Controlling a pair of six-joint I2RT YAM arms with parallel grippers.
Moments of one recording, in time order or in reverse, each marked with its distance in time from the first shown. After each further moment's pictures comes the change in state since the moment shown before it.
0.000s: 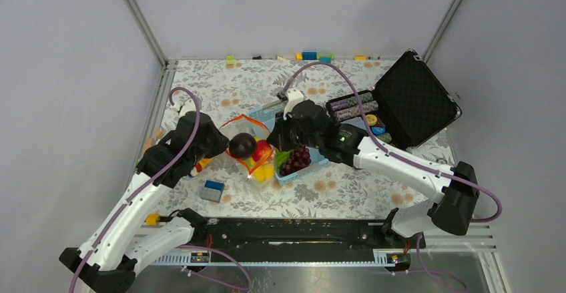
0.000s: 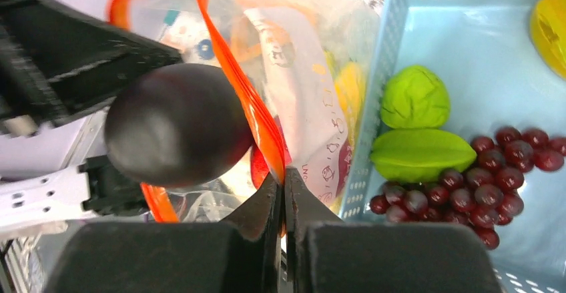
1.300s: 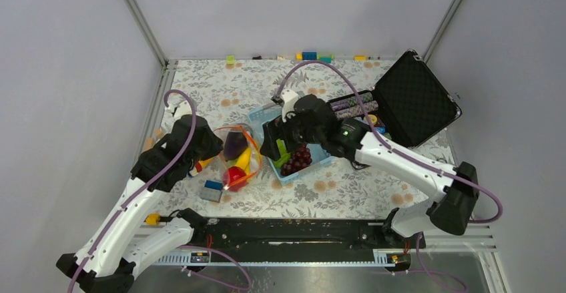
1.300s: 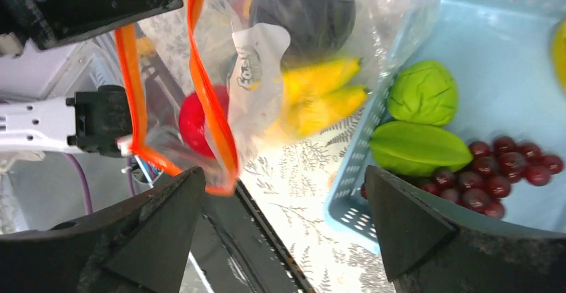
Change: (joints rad) left arm 0.000 -0.040 0.017 -0.068 -0.069 0.048; right arm -0.028 0.039 0.106 -0.143 -0.178 -0.173
